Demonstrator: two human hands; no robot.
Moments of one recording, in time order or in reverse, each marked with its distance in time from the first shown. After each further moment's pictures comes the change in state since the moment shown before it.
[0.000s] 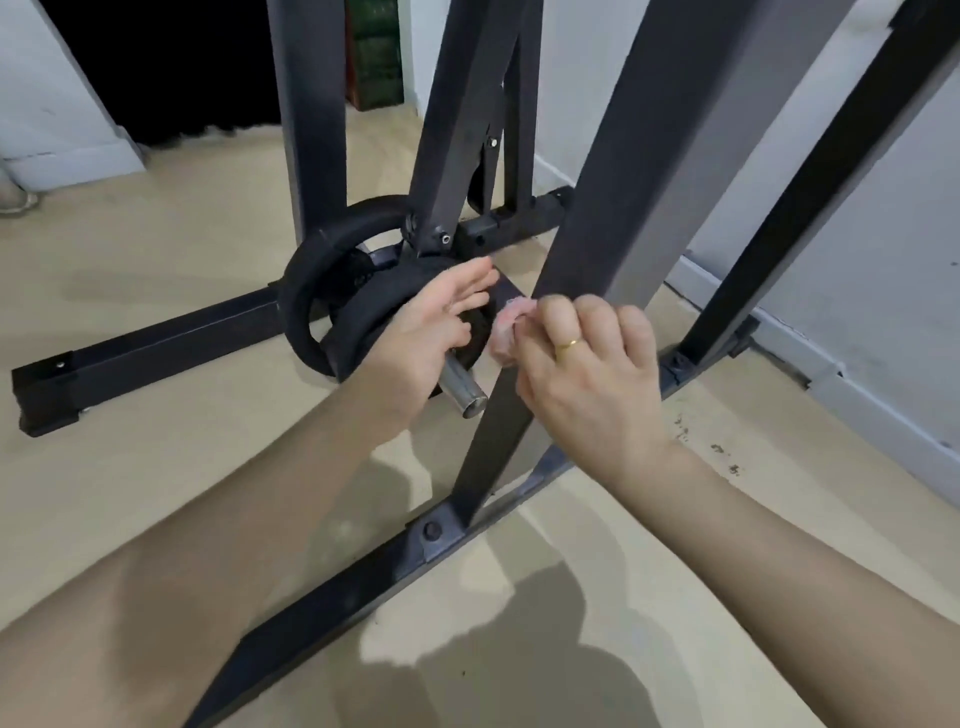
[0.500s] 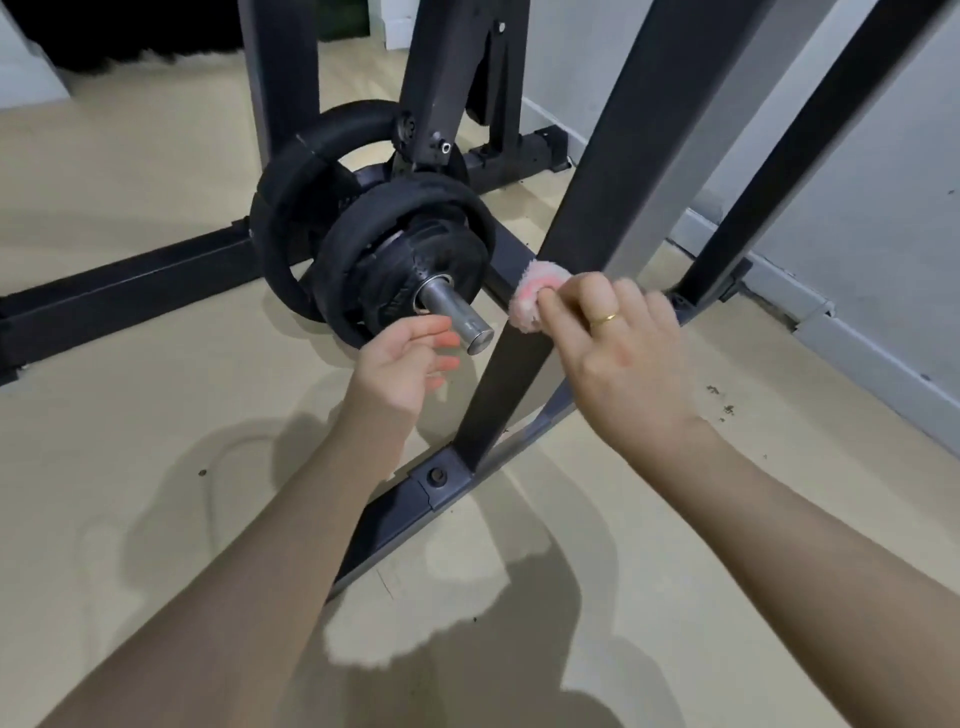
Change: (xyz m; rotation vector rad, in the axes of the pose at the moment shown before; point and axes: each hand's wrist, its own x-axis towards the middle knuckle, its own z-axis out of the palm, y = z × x) left_hand -0.052 -0.090 -0.008 -0.074 0.264 -0.184; right_hand -0.050 -0.027 0.001 0.180 -0.208 0.085
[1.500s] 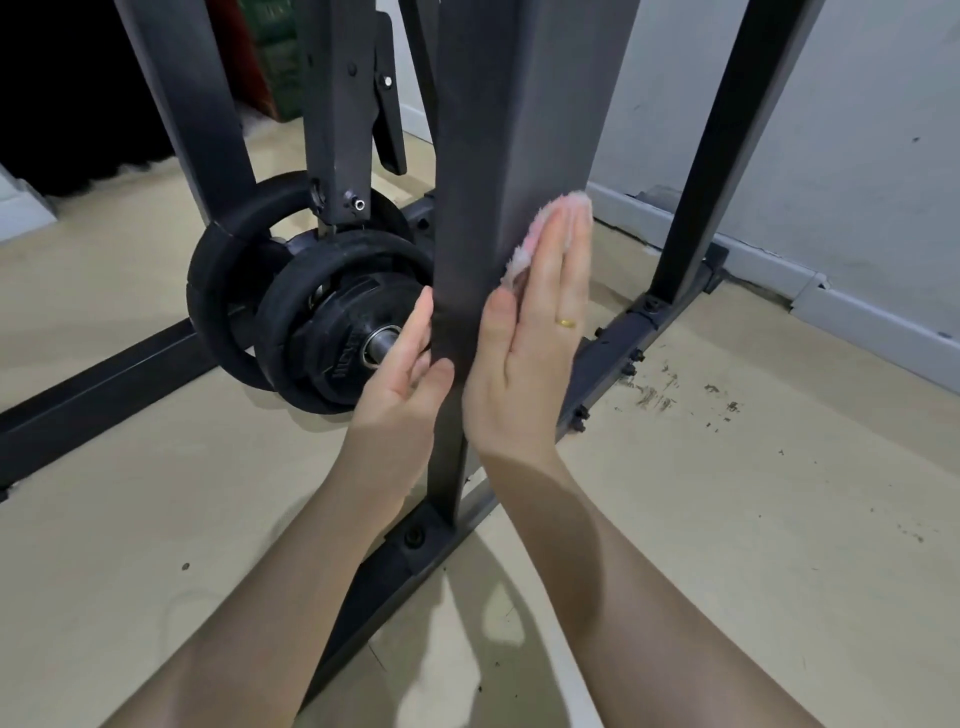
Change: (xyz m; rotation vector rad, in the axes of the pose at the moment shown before) left_hand 0.007 0.009 0.056 0.044 -0.241 0.251; right_hand 0.025 -0.024 0.016 0.925 0.387 0.808
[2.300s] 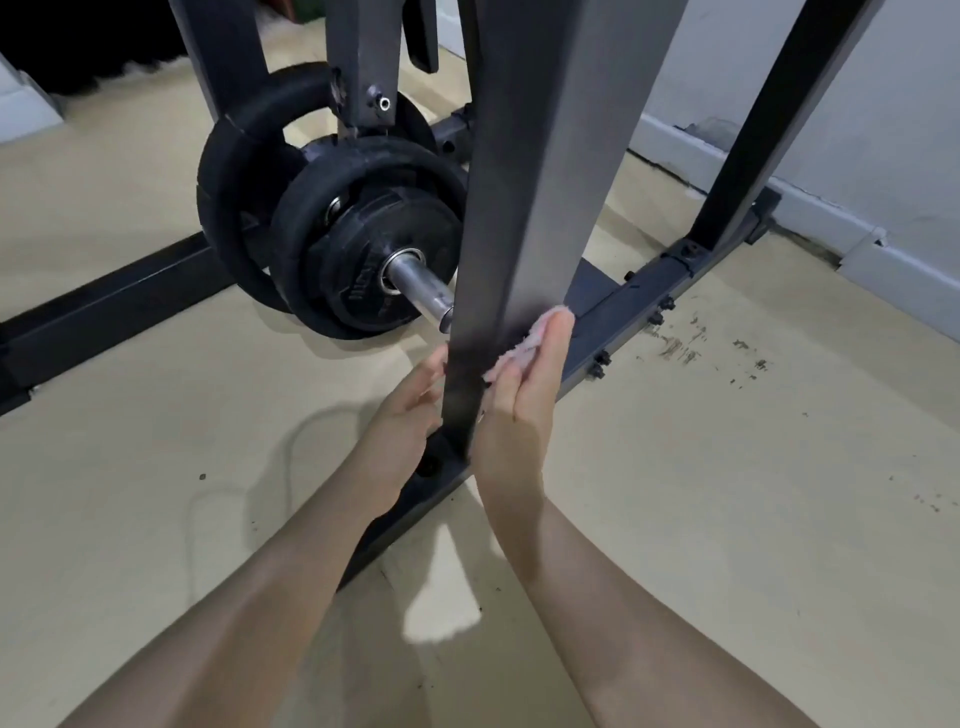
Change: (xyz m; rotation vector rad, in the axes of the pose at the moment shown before) left_hand -0.034 -0.076 -0.020 -0.010 -0.020 -0.386; right_hand -0.096 0.045 0.009 0.440 -0.105 0.625
